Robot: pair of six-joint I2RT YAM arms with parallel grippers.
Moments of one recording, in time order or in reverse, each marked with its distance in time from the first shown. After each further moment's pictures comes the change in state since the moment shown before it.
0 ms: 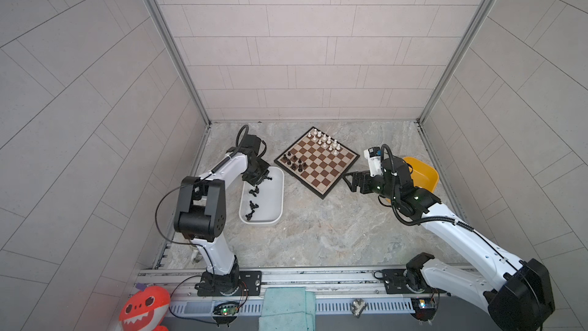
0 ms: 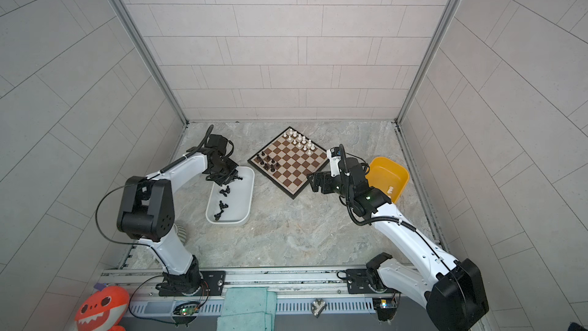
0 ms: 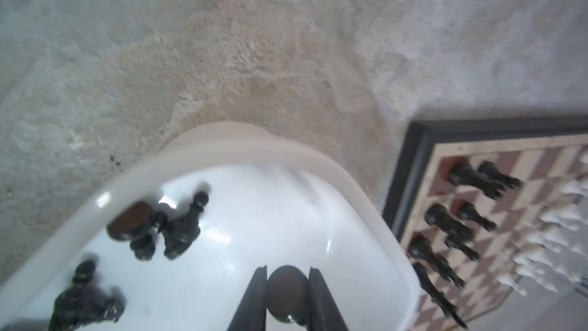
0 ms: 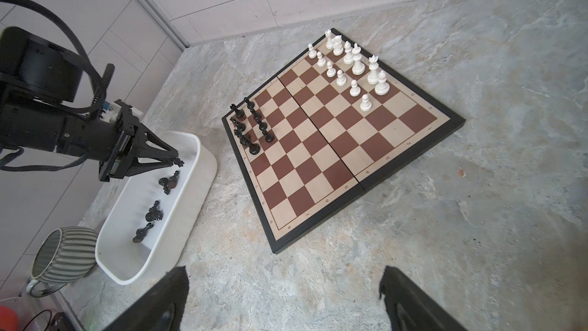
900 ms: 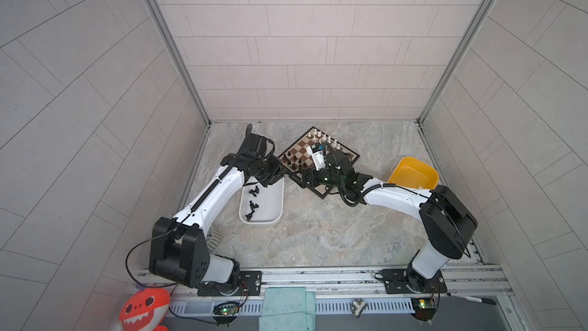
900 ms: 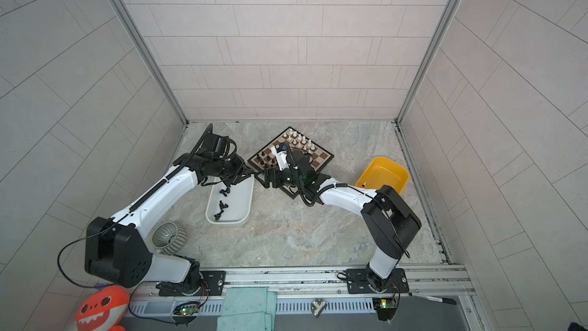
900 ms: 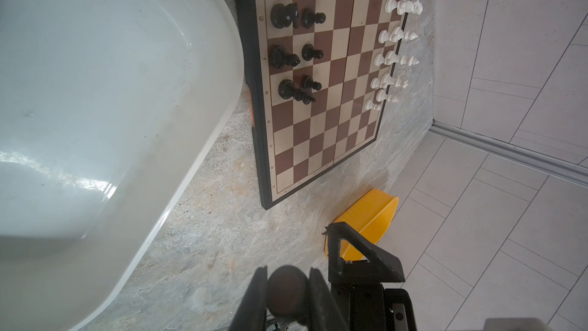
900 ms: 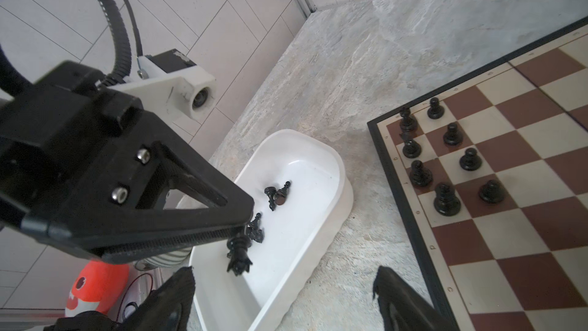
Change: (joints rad) left arm -0.145 -0.279 -0.047 0.013 0.249 -0.098; right arm 0.278 0.648 0.307 0.468 -0.163 0.135
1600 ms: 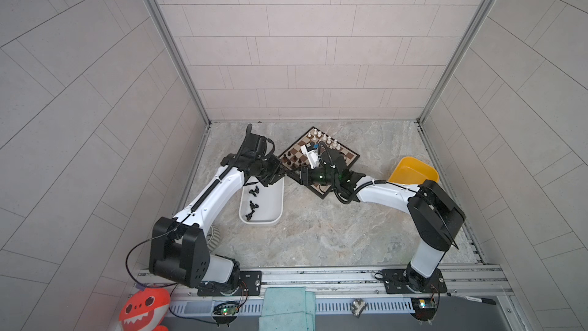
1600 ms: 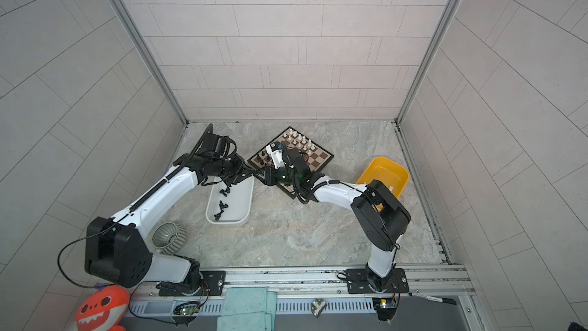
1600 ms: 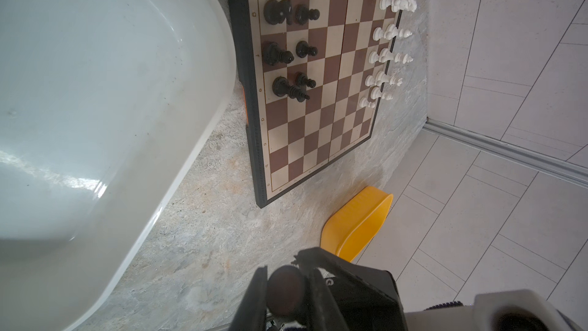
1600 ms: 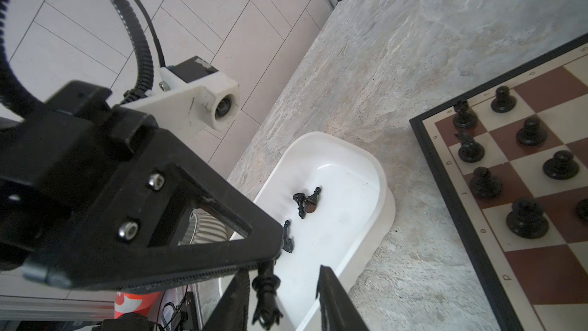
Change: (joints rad) left arm -0.005 0.000 -0.005 0.024 0.013 -0.010; right arm 0.003 0.066 0.039 0.080 -0.085 0.087
